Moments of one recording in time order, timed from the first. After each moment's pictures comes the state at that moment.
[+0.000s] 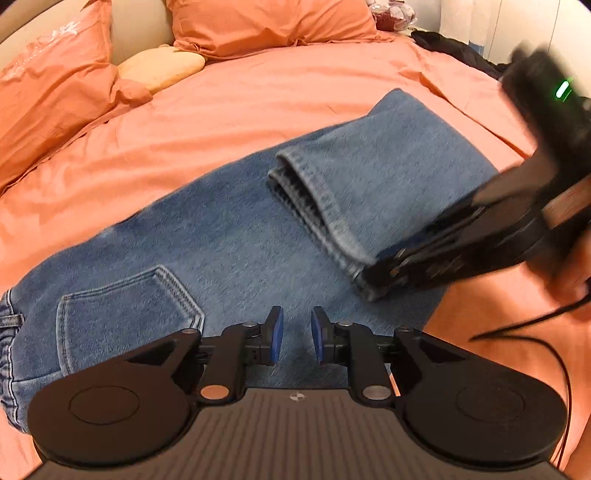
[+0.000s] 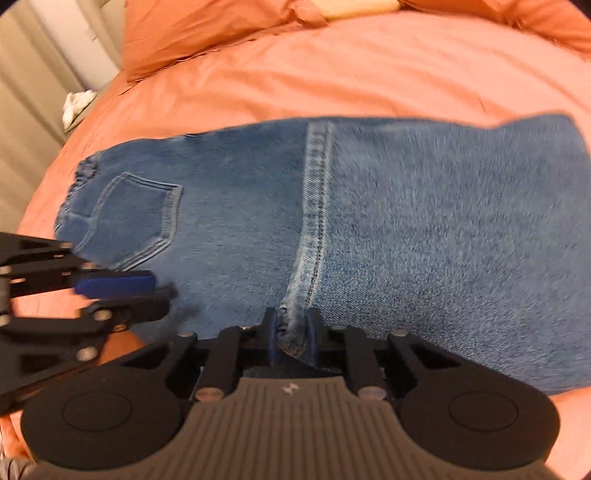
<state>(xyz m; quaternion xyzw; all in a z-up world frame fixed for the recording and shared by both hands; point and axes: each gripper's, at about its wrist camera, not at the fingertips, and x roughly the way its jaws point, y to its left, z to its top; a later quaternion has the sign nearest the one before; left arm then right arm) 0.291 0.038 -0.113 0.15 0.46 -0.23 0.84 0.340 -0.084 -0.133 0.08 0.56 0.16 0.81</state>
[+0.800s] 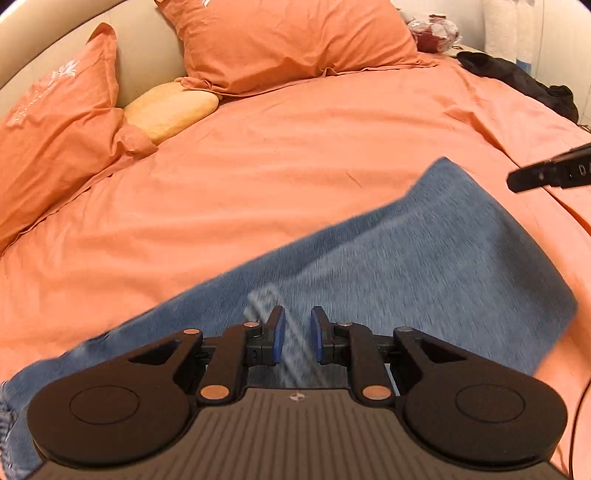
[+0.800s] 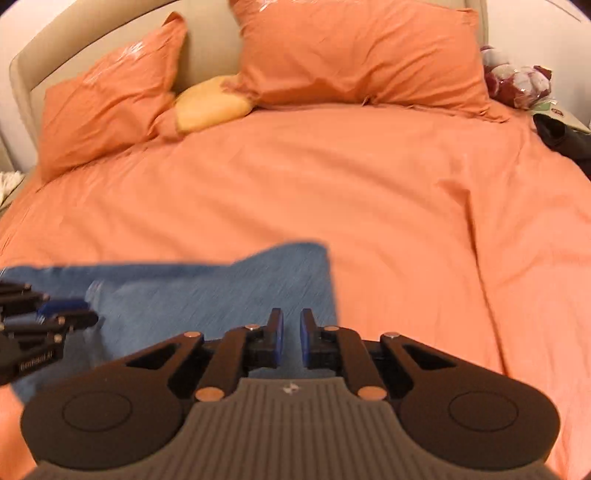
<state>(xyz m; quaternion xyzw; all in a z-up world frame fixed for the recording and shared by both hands) 0.386 -0.078 -0.123 0.16 0.43 -0.15 0.88 0.392 -0.276 -0.069 0.06 0.44 0.03 0.89</state>
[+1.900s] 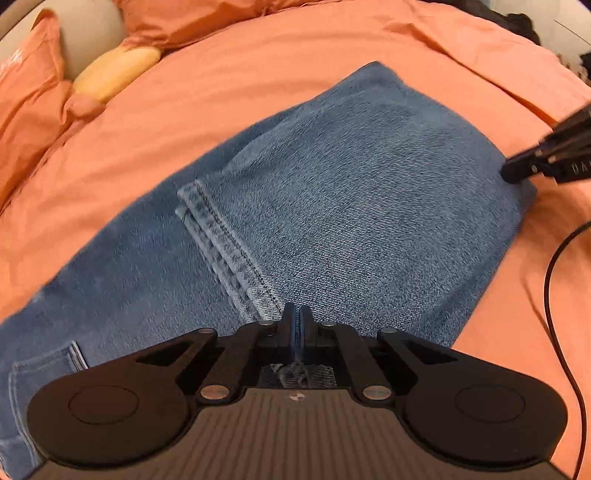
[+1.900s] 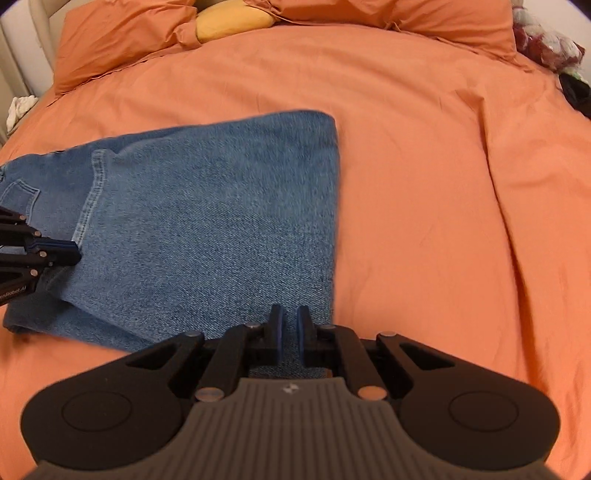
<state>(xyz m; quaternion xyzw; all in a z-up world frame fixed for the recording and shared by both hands) 0.332 -0.092 -0.165 0.22 0.50 -0.19 0.82 0.310 -0.299 -0.137 0.01 0.54 0.08 0.84</state>
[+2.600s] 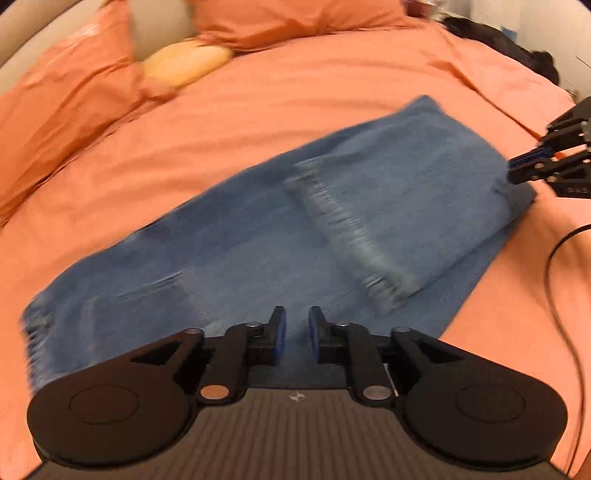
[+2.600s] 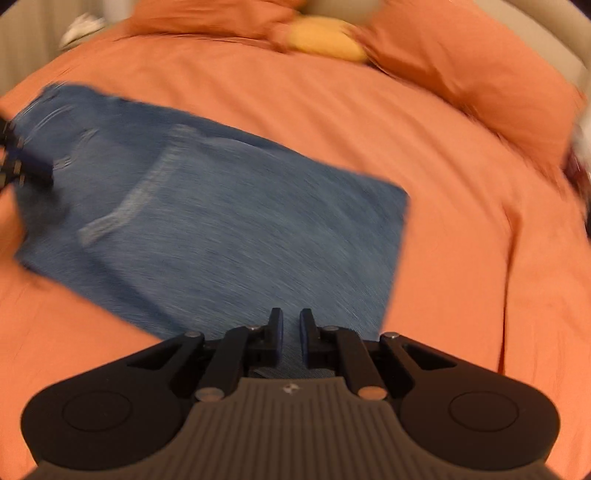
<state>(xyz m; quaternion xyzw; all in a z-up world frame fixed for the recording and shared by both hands) 0.289 0.021 -0.098 0.17 0.48 -0.15 0.85 0.304 -0.211 -0.088 -0.19 0.48 0.18 0.84</state>
